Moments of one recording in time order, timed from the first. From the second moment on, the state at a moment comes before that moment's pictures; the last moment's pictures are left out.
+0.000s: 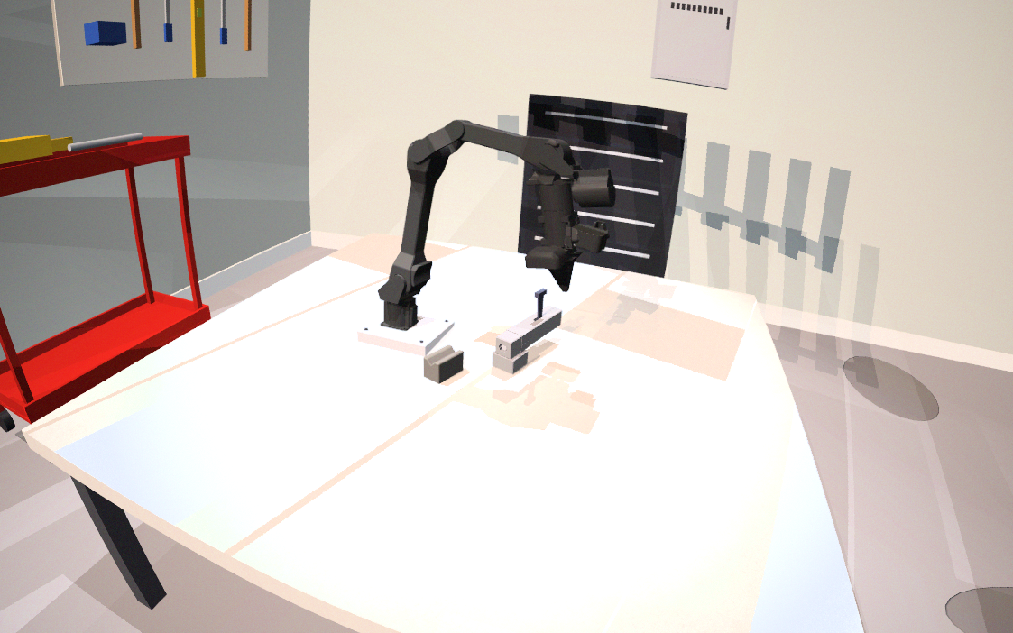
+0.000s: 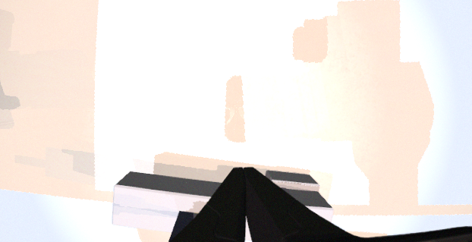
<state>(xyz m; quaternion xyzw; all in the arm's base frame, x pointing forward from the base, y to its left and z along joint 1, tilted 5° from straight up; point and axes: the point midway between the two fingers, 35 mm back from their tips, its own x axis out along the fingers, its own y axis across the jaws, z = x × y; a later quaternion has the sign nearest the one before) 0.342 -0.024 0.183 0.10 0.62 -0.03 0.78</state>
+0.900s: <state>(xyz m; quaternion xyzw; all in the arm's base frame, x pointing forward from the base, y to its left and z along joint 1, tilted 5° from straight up) 0.293 0.028 0.157 0.15 0.69 -0.08 0.70</state>
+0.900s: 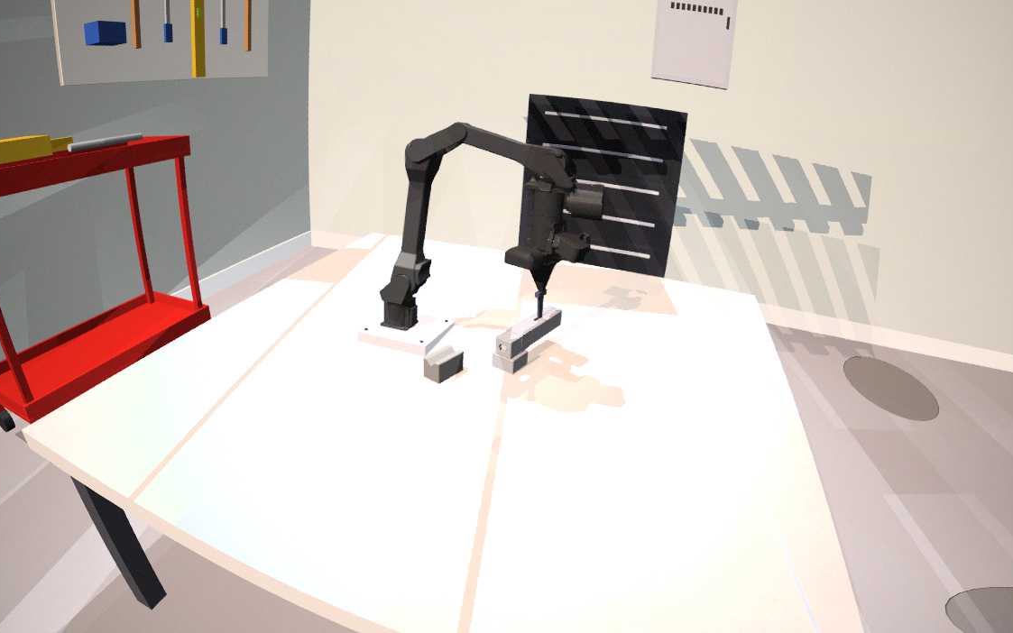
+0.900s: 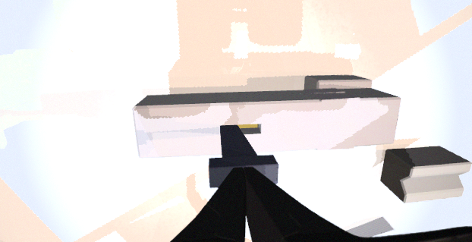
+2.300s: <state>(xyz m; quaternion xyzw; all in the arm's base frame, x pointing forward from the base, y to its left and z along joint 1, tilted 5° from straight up) 0.295 0.027 0.153 0.15 0.67 -0.09 0.72</state>
